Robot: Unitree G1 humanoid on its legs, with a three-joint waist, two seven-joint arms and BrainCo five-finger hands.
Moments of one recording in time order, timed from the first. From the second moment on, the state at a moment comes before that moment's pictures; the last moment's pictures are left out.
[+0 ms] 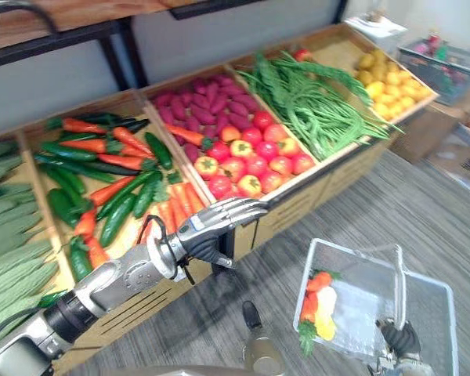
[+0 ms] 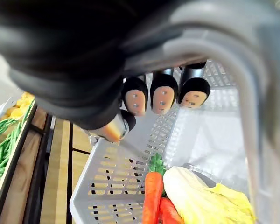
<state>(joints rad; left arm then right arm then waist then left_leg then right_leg) -0.30 0.53 -0.61 -0.11 0.55 -0.42 0.12 0.28 -0.33 -0.53 0.72 0.04 -0.18 0.04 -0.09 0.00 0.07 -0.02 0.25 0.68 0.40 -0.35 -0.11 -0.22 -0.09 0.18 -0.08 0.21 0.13</state>
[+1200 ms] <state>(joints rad) 0.23 0.07 0.54 0.66 0.25 -0.16 0.51 0.14 -0.09 -0.76 1.17 0.17 -0.13 -0.17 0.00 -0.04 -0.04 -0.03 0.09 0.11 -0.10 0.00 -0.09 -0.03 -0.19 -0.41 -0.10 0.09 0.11</state>
